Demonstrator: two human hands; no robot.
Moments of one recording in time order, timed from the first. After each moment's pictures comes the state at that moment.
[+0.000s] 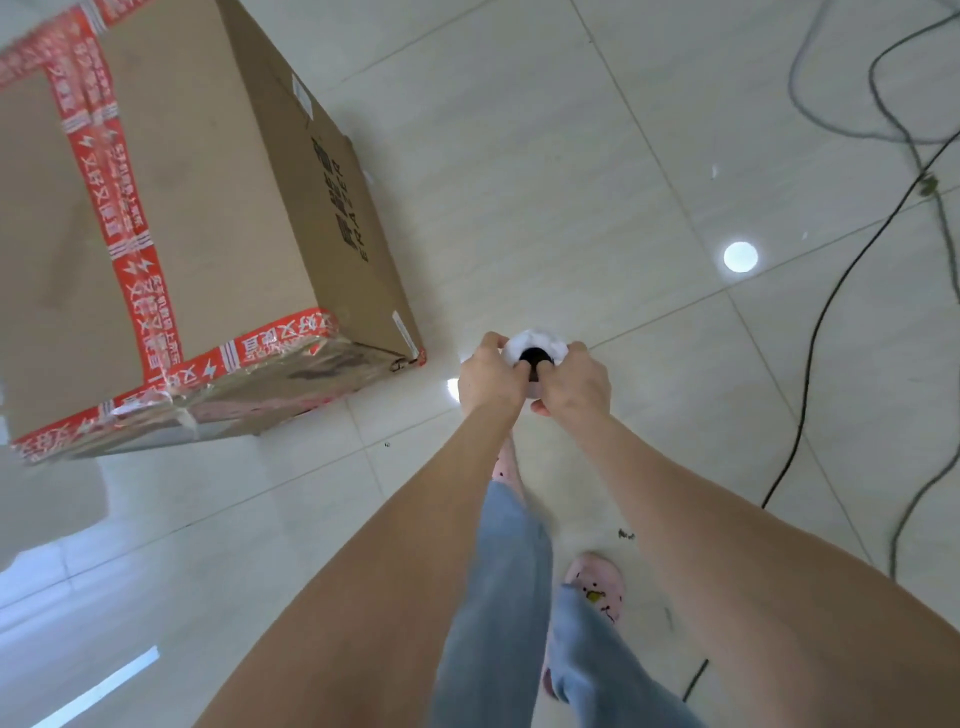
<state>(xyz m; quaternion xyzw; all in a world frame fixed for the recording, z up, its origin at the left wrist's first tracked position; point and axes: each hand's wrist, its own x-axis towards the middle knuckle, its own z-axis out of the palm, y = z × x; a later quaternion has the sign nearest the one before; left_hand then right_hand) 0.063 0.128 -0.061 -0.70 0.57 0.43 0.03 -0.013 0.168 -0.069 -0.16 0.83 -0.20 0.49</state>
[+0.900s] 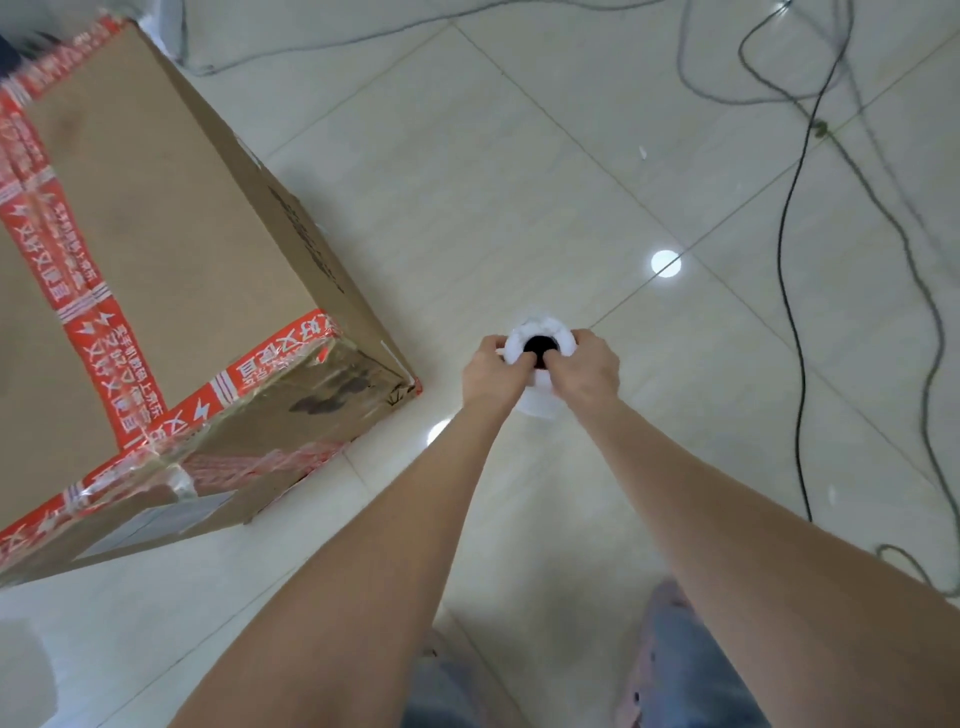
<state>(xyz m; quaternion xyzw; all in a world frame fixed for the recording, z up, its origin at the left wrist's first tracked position) 0.135 0.129 -0.116 -0.57 0.61 0.55 0.02 0.053 0.193 -0.108 -0.09 0.88 -0.31 0.36</state>
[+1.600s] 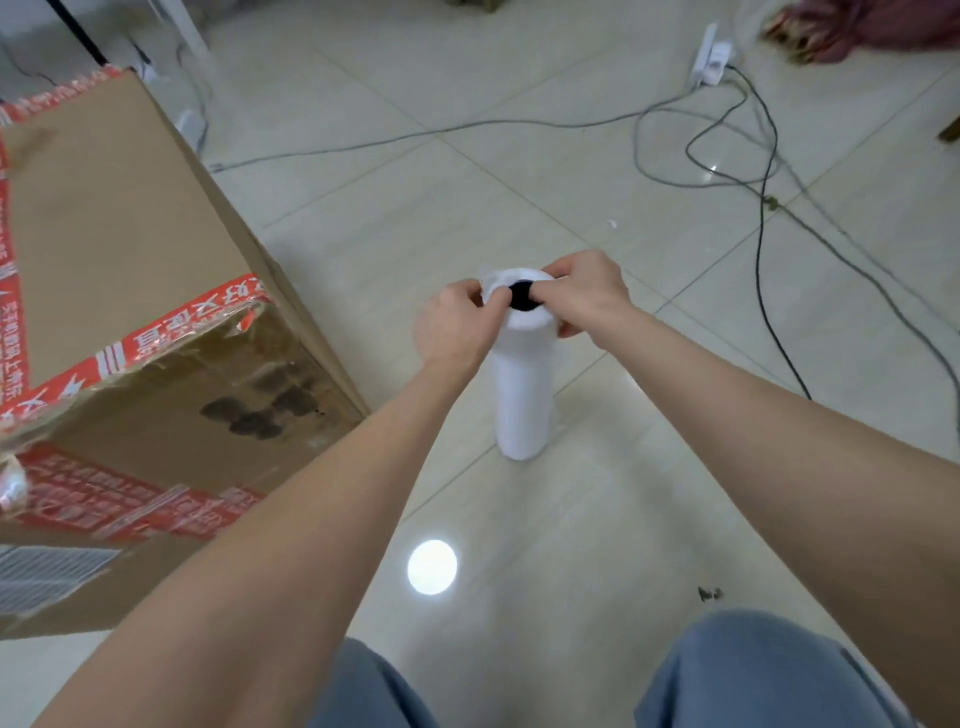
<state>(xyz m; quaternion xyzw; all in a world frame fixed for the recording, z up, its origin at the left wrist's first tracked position) 0.111 0.099 -0.151 -0.49 0.78 0.34 -0.18 -0.002 0.171 -0.129 -0.23 0.86 -0.38 0.26</state>
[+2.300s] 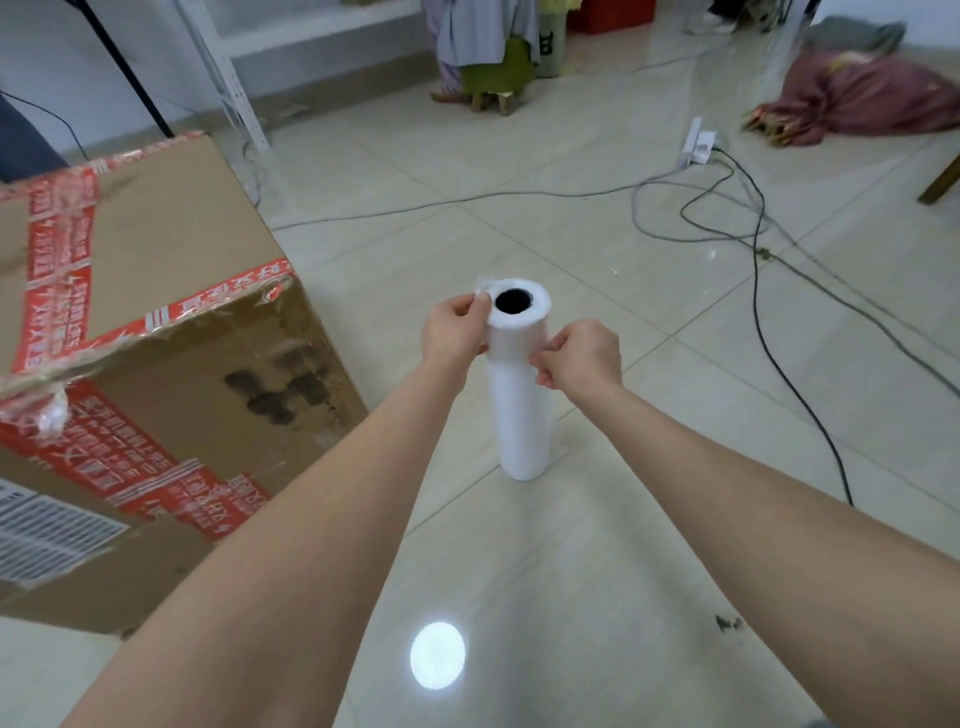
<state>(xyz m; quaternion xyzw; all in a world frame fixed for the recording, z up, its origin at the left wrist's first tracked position) 0.136 0.126 -0.161 -0.43 0.63 0.57 -0.30 0.044 0.226 -0.184 -0.23 0.84 -0.43 0.22</state>
